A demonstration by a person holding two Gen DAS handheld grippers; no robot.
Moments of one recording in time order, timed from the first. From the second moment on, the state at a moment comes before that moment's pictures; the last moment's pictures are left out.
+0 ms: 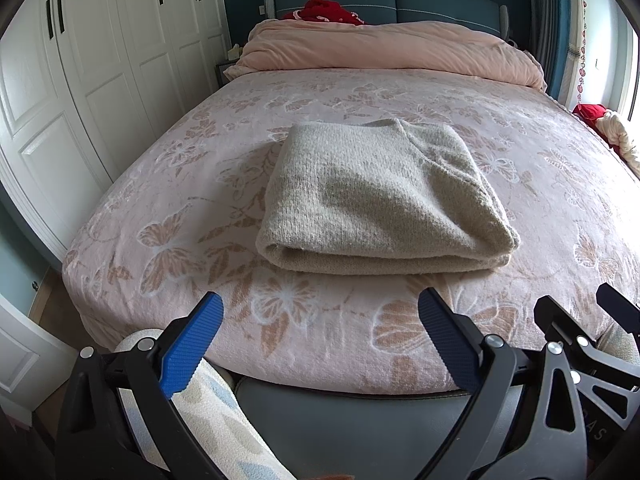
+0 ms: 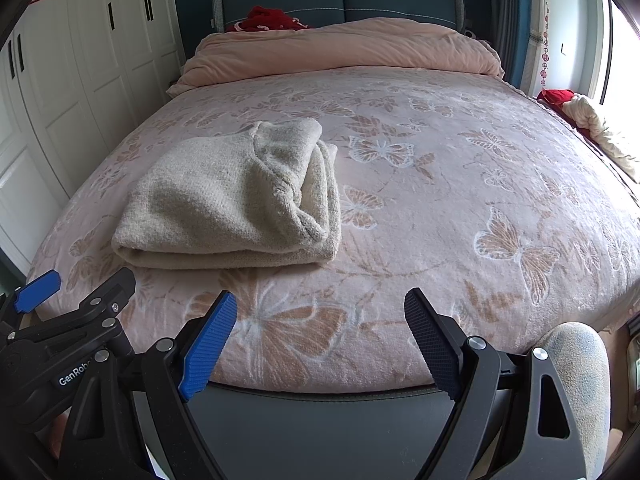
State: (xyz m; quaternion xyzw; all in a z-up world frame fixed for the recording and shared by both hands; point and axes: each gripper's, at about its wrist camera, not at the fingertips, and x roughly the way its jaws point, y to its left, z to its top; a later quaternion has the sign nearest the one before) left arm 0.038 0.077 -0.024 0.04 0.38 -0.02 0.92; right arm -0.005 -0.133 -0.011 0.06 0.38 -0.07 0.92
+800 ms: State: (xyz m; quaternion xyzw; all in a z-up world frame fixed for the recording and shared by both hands) left arm 0.040 0.077 -0.025 0.05 0.38 -0.02 0.92; right arm -0.004 -0.133 -0.011 0.06 0.38 -0.07 0.92
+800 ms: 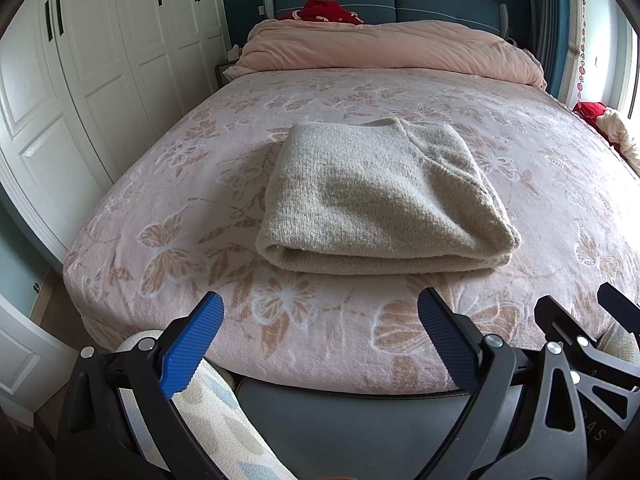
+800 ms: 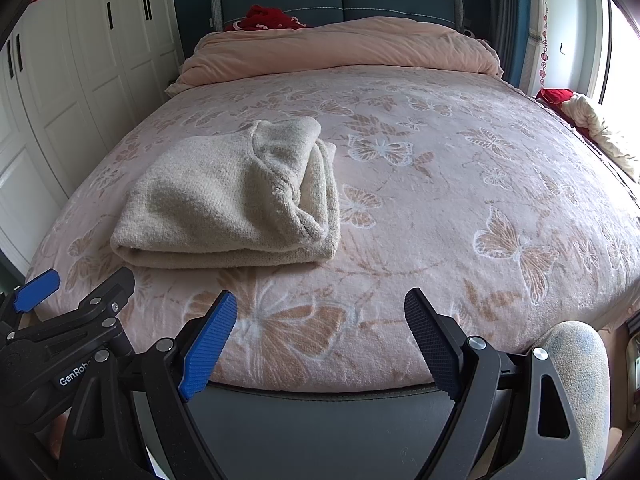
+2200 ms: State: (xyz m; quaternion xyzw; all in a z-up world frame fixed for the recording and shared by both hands) left arm 0.069 0.072 -0.023 0.07 0.38 0.00 0.92; right arm 0.027 -0.136 -0.009 0.09 0.38 -0.09 0.92
